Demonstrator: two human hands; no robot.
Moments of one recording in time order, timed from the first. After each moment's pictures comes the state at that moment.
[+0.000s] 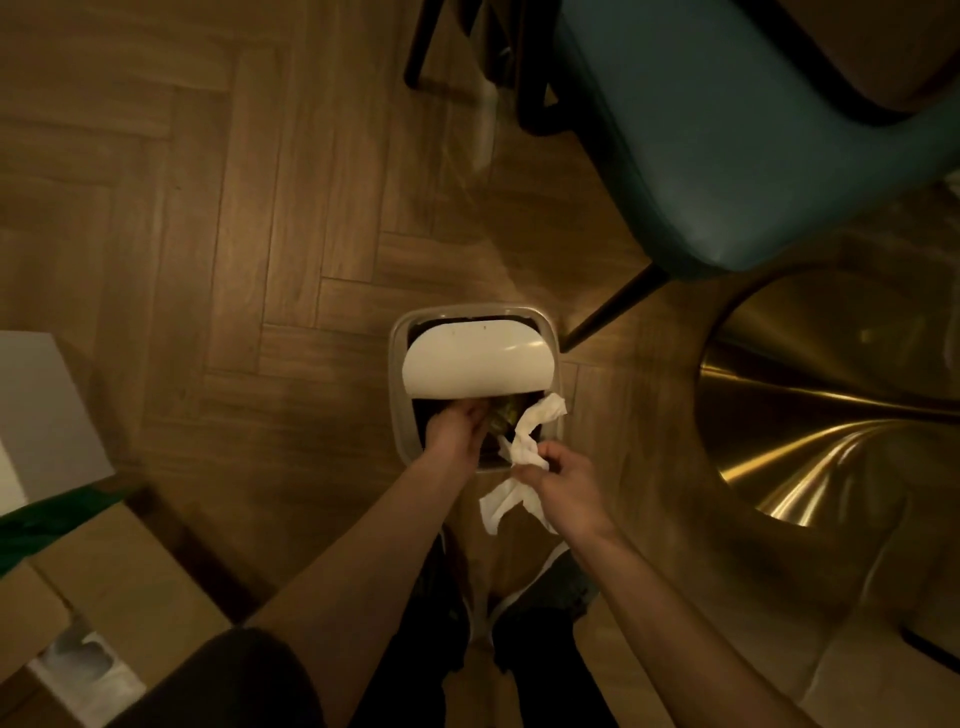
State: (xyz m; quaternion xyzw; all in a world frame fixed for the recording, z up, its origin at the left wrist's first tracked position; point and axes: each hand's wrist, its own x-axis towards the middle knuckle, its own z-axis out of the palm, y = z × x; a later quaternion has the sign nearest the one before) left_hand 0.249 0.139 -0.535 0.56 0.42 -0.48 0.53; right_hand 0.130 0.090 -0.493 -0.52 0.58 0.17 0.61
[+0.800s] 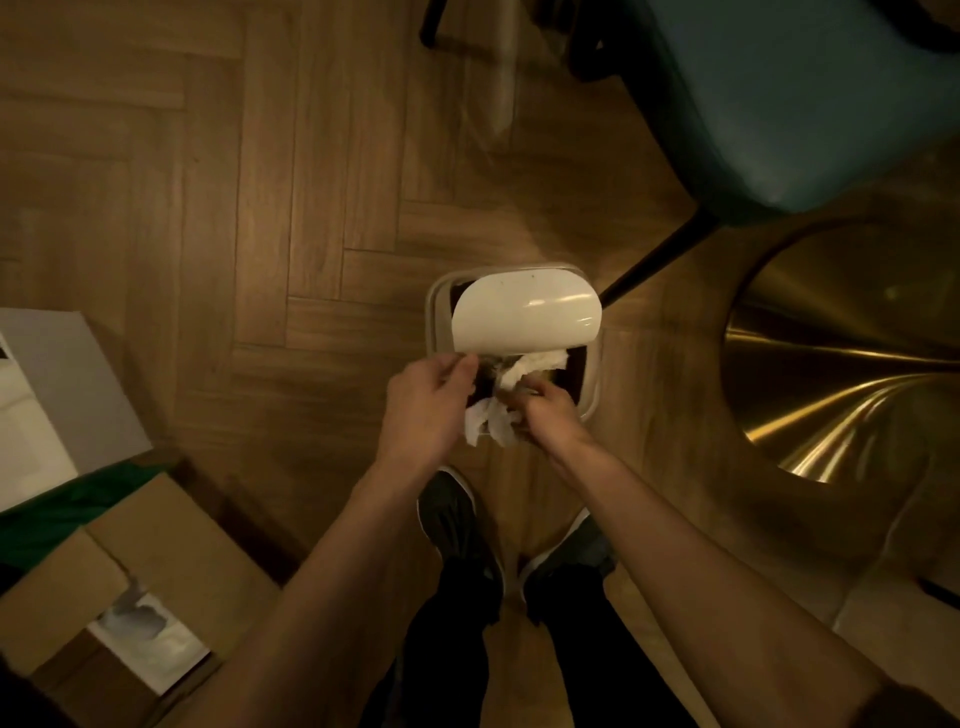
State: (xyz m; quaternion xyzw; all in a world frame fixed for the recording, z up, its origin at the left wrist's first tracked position) left_hand 0.291 0.209 -0.454 0.80 -0.02 -0.48 0.37; right_hand 0.183 0.118 -0.527 -0.44 0.58 0.16 0.66
